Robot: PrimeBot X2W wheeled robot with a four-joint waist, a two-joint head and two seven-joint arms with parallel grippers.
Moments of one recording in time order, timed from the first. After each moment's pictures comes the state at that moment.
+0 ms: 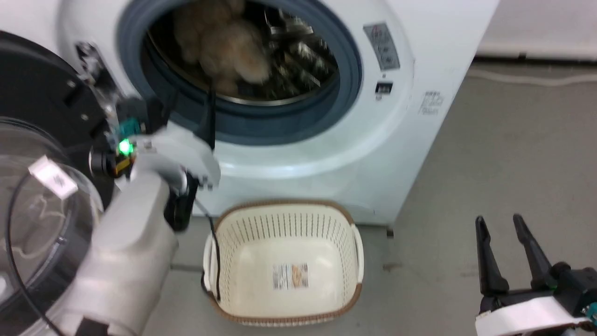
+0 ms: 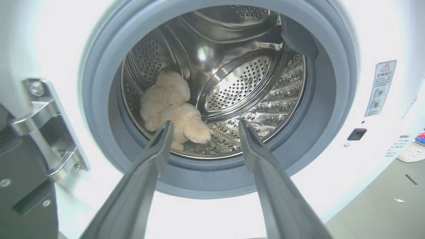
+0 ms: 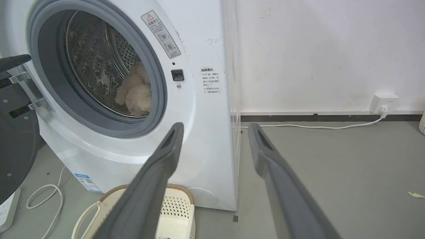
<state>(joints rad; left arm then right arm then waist) -0.86 0.23 -0.44 0.85 -0.58 0.00 -0.26 0.01 -0.05 -0.05 -0.01 0.17 0.13 -0.21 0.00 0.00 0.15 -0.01</state>
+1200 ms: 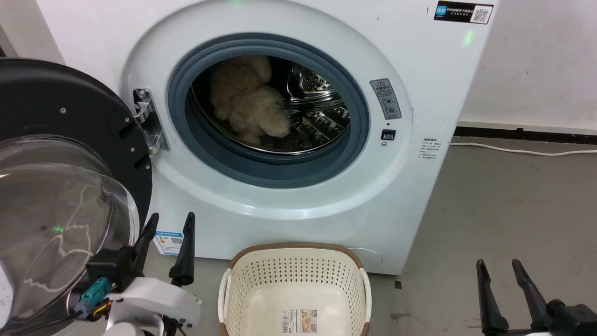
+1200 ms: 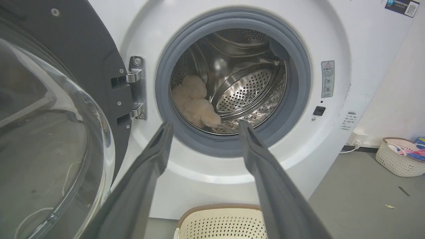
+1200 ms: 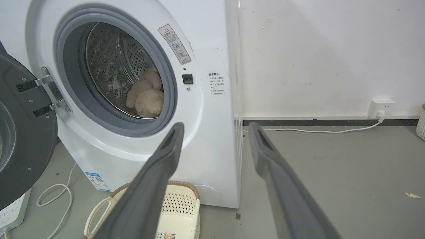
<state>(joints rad) -0.16 0.41 -0.38 0.15 -0.61 0.17 -0.26 0.12 -0.05 -0.07 0.07 0.17 0.13 -0.24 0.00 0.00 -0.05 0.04</state>
